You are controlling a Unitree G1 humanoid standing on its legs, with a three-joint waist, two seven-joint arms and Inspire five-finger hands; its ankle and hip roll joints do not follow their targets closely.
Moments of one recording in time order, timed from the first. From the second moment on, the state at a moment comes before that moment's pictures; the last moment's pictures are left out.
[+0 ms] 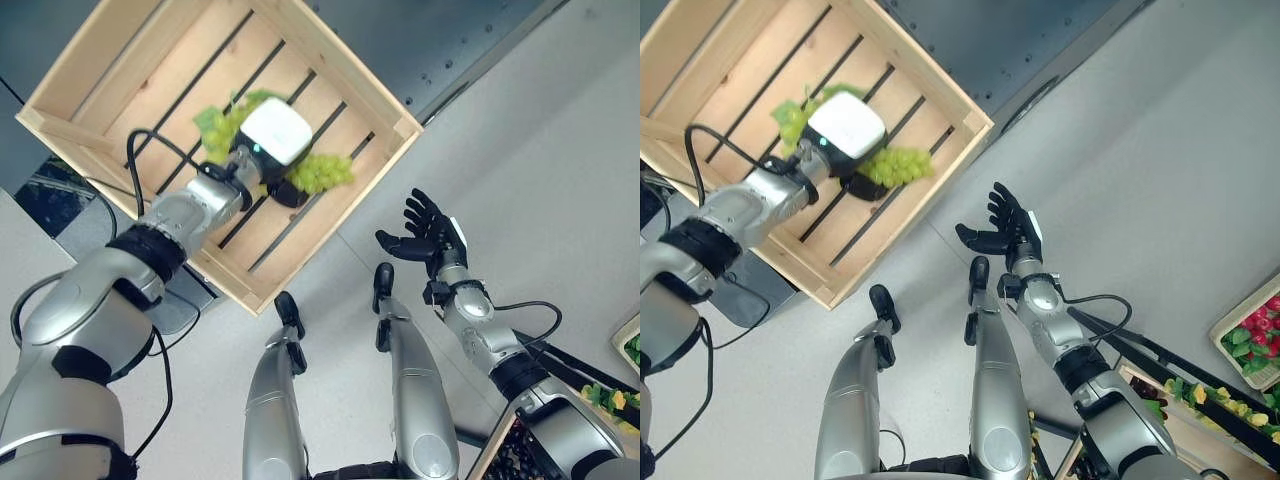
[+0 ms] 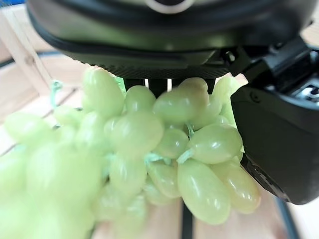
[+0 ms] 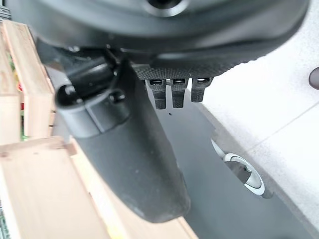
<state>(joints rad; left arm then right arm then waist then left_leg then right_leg) -1.17 0.78 -1.01 0.77 0.77 -0.14 0.25 -0.52 -0.42 0.48 0.50 0.71 -0.23 -0.22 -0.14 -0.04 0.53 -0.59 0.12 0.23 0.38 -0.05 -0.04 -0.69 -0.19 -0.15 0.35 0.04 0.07</state>
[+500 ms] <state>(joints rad) -0.85 0.80 -0.81 0.70 0.62 -0.18 0.31 -0.39 -0.42 0.48 0.46 0.58 -0.23 -0.24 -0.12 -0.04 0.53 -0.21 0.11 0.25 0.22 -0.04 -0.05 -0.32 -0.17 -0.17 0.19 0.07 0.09</state>
